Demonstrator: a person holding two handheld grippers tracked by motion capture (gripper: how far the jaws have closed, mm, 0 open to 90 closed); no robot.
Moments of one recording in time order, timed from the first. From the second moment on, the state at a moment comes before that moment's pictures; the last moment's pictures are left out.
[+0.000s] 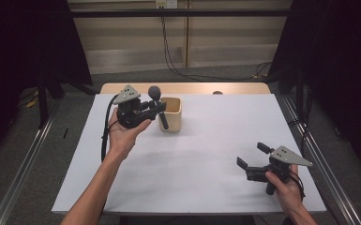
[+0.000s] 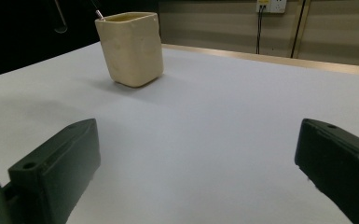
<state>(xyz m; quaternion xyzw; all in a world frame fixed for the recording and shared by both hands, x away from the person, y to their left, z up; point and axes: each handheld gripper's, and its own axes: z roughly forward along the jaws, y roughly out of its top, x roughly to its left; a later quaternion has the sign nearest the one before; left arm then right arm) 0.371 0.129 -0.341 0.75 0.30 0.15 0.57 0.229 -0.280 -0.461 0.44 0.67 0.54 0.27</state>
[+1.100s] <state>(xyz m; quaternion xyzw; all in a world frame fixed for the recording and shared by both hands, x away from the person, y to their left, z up) 0.425 0.101 -0.342 0.74 0.33 0.20 0.56 0.229 -0.280 -0.462 0.43 0.68 0.54 0.26</state>
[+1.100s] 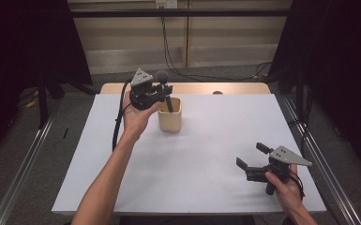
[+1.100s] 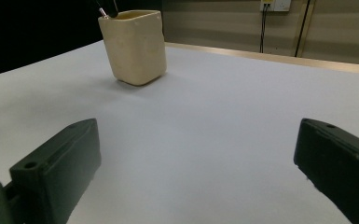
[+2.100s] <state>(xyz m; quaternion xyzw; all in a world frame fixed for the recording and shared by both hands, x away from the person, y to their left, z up) 0.433 0.081 -0.367 0.76 0.33 0.18 0.53 0.230 -0.279 -0.462 0.43 0.68 0.54 0.25</state>
